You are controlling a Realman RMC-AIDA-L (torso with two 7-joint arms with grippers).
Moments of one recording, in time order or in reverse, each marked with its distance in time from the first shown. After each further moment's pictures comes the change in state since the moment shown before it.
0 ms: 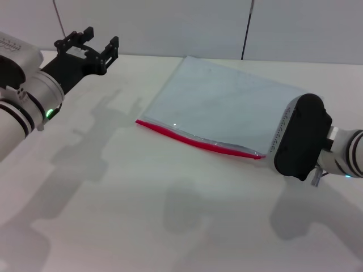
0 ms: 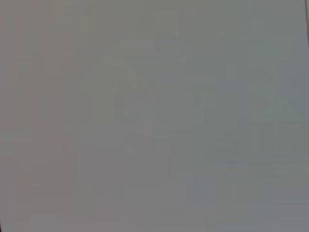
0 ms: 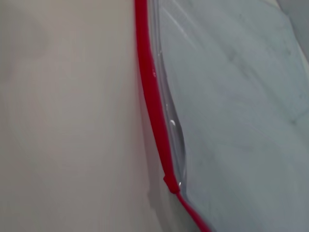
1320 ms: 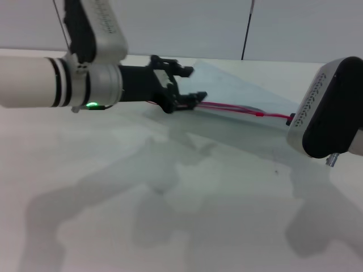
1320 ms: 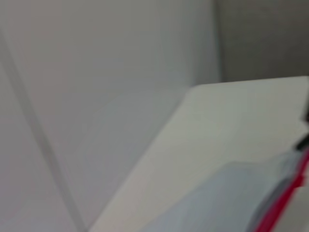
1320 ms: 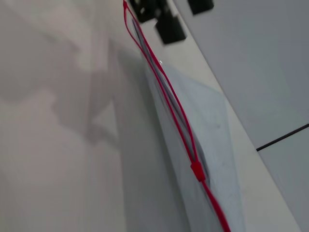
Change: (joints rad) left arm -0.009 0.023 0.003 0.564 1.244 -0.117 -0.907; right arm -0.162 -0.006 0.069 -0.407 -0.002 -0.128 -0.037
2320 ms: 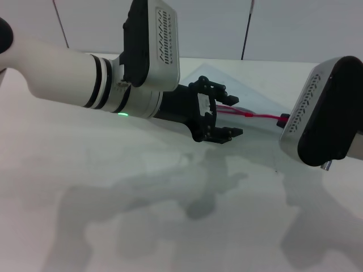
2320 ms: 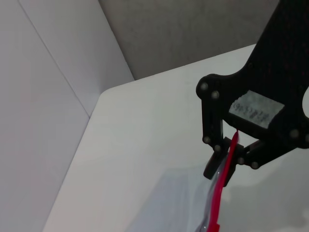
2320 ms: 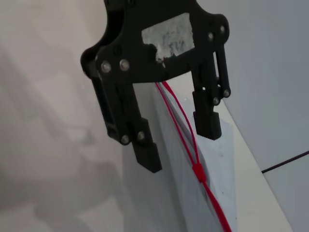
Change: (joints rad) left arm -0.041 -0.026 0.116 0.164 0.185 -0.119 -0.039; right arm -0.015 0.003 -0.032 -0.089 0.002 -0.052 -0.004
